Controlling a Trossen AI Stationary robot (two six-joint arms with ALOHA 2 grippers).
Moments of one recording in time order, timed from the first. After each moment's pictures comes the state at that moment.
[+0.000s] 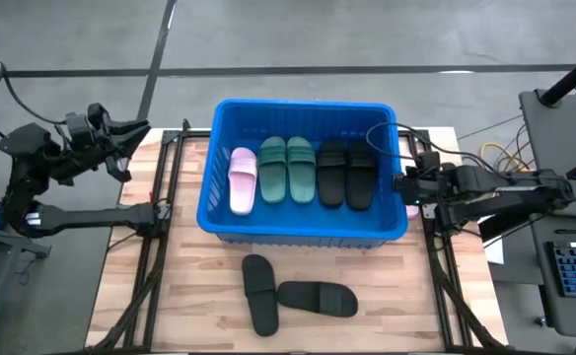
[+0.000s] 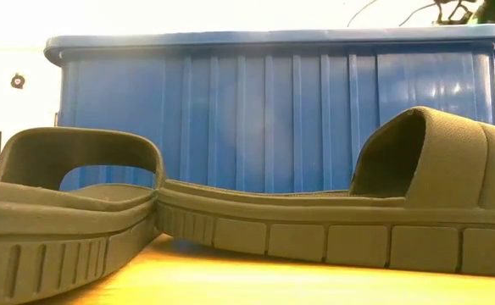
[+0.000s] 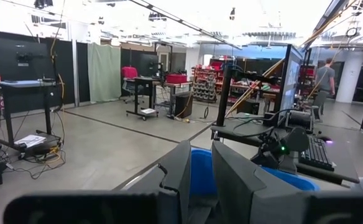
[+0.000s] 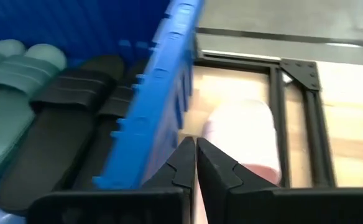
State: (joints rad) left arm 0.23 0.53 1.23 -0.62 -0.27 -0.04; right arm 0.02 0.80 0.80 -1.27 0.83 1.28
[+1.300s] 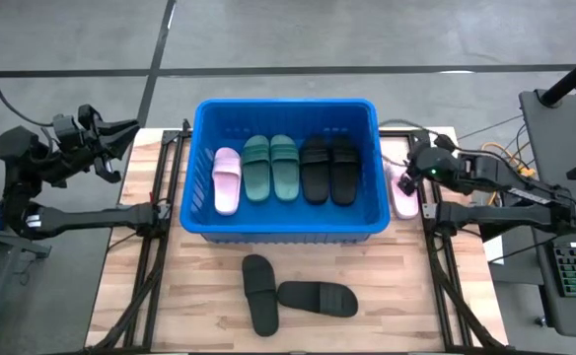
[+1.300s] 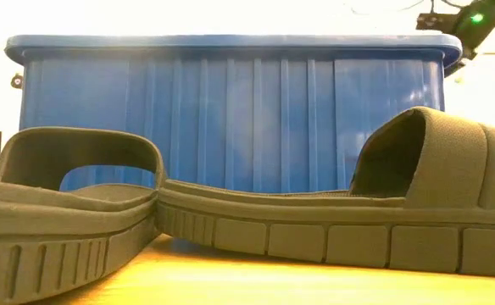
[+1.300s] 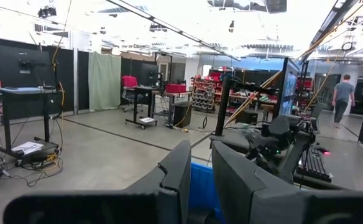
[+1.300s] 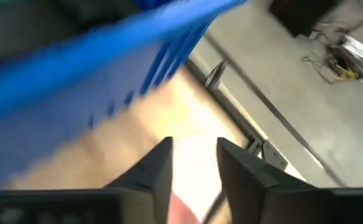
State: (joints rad) left arm 0.23 0.48 1.23 -0.62 -0.27 -0.05; right arm -0.30 0.68 0.84 -1.07 0.58 0.12
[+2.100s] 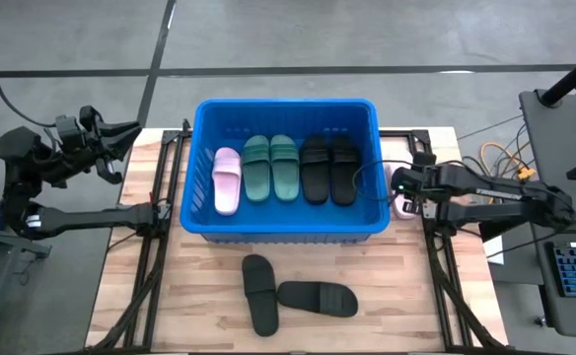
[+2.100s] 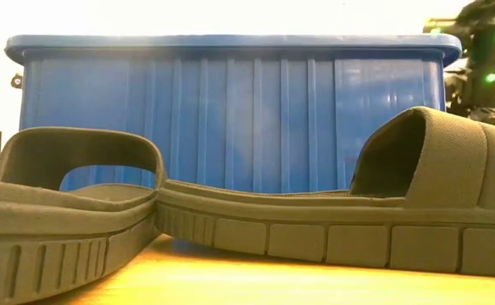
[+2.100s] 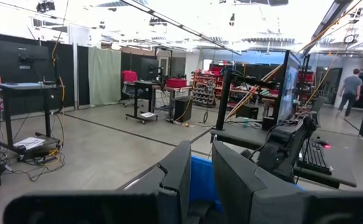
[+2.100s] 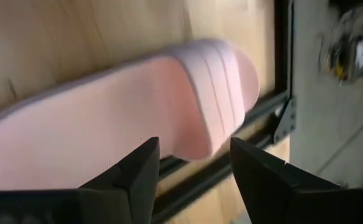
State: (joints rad) left arm 0.23 0.48 1.23 -0.65 -0.27 -0.05; right arm -0.32 0.85 0.59 -1.14 0.56 -0.18
